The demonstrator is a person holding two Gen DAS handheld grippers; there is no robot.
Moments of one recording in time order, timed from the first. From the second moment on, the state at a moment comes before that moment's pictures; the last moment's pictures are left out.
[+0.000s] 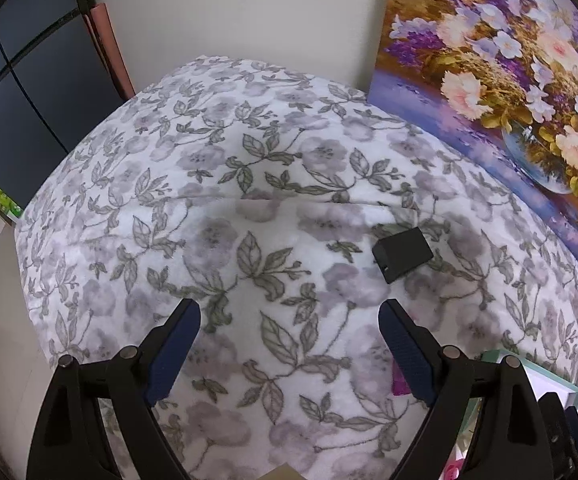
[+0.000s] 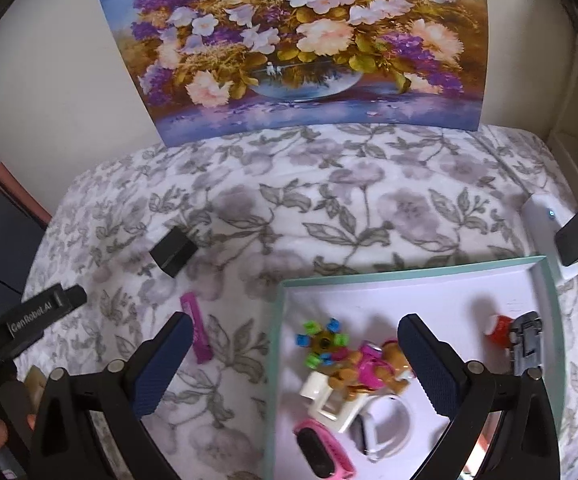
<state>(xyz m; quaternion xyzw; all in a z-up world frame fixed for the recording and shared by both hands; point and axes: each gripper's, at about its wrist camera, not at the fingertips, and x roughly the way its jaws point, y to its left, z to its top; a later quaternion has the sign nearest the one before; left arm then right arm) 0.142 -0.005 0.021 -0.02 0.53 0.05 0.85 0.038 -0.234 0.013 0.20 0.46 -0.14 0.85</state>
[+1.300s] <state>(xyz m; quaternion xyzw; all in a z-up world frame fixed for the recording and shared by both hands) 0.199 0.039 -0.074 -0.04 0.61 0.05 0.79 0.127 -0.124 -0.085 0.11 0.54 -0.08 0.83</state>
